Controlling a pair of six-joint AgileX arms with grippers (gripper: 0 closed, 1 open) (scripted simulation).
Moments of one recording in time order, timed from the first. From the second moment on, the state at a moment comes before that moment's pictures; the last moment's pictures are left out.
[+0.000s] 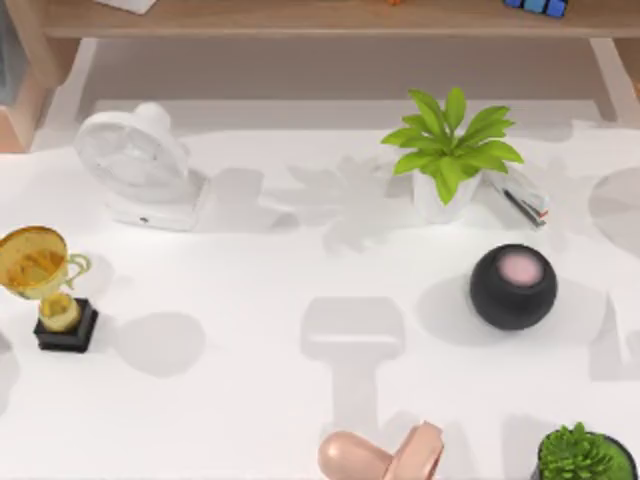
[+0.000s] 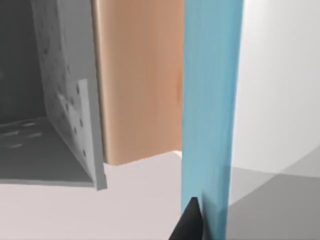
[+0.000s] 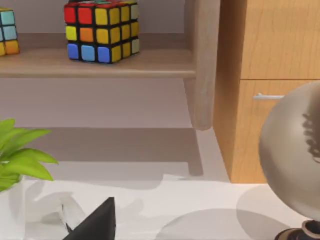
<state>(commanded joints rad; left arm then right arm) 0.74 1.81 0.77 0.35 0.66 2.04 0.00 0.00 0.00 0.00 0.00 0.00</state>
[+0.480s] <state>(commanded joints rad) 0.73 1.82 0.78 0.36 0.66 2.04 0.00 0.00 0.00 0.00 0.00 0.00</state>
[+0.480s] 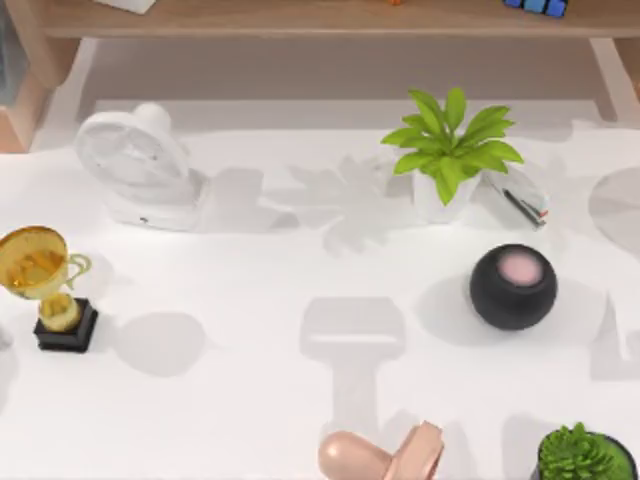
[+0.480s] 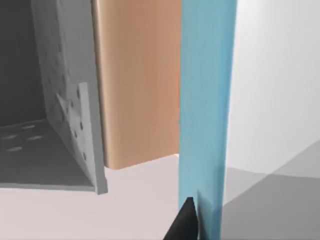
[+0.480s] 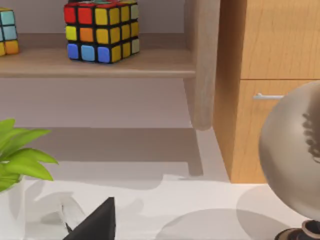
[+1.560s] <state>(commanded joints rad) 0.73 1.82 0.78 0.36 0.66 2.04 0.00 0.00 0.00 0.00 0.00 0.00</state>
